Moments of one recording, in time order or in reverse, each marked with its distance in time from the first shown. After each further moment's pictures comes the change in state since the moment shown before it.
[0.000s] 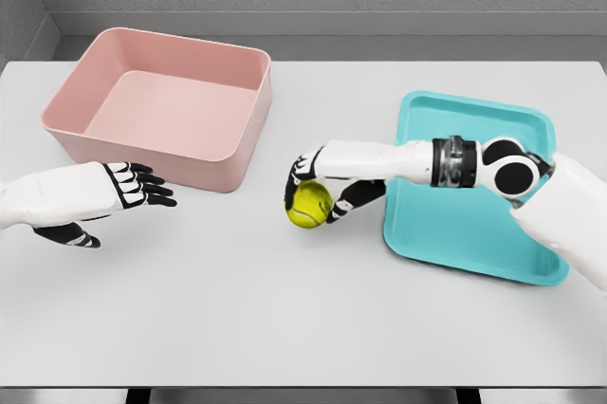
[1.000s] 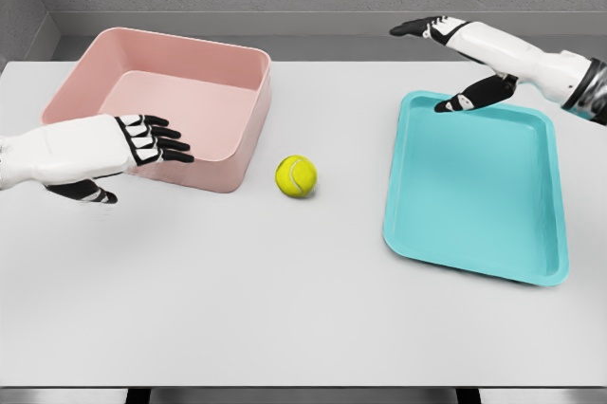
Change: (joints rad) left arm -0.168 -0.073 -0.001 -0.007 0.010 0.000 -0.024; right arm 0.063 -0.140 -0.463 0.049 0.033 0.001 -0.043
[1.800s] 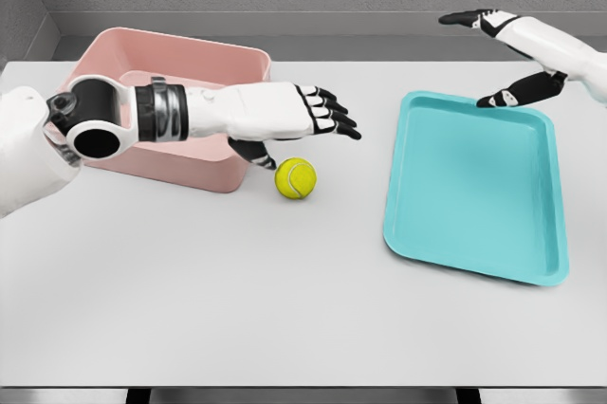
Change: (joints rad) left arm -0.321 -0.550 -0.255 0.185 0.006 0.189 -0.169; right arm 0.064 -0.070 -0.116 0.004 -0.005 0.000 0.001
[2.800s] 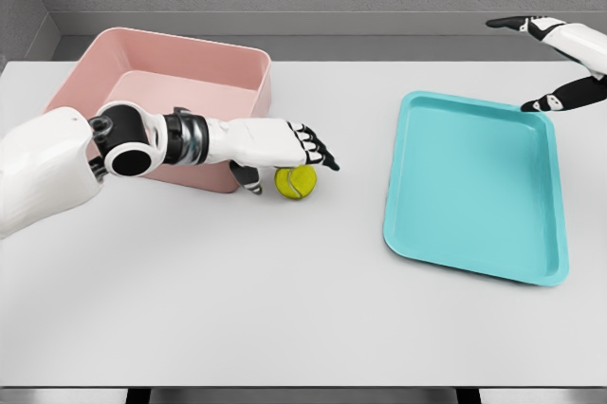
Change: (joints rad) left arm -0.021 -0.035 -0.155 0.093 -0.062 0.076 -0.029; right arm 0.032 -0.075 -0.039 0.054 -0.011 0.000 0.020
